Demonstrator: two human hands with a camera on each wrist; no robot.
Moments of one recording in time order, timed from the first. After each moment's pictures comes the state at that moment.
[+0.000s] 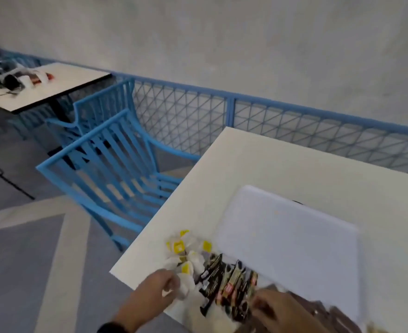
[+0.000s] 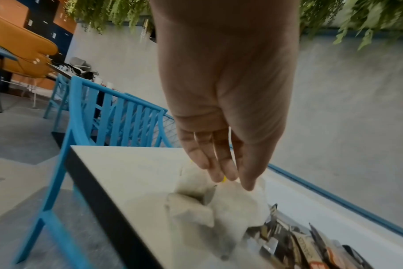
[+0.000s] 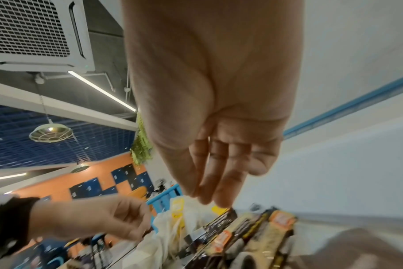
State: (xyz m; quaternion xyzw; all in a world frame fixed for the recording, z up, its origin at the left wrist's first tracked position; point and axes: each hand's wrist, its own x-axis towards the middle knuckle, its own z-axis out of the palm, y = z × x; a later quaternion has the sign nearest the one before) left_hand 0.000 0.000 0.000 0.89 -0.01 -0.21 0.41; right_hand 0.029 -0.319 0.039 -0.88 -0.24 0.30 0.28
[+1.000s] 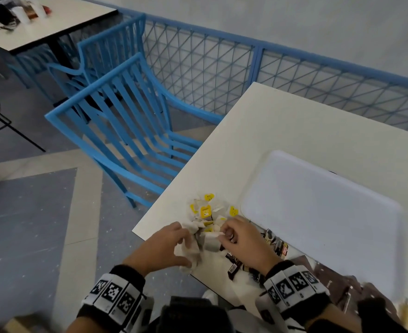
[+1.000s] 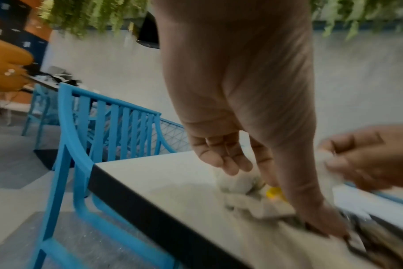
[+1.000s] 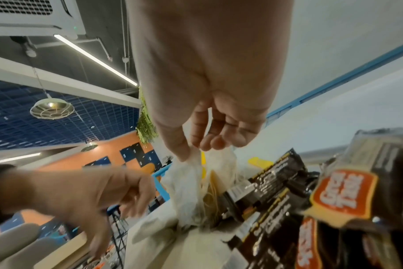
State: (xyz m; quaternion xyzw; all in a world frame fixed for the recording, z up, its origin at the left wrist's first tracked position) left_hand 0.015 0.048 -0.012 0.94 -0.08 -0.19 0.28; right_hand 0.074 -0.175 -0.003 -0.88 -0.24 0.19 0.36
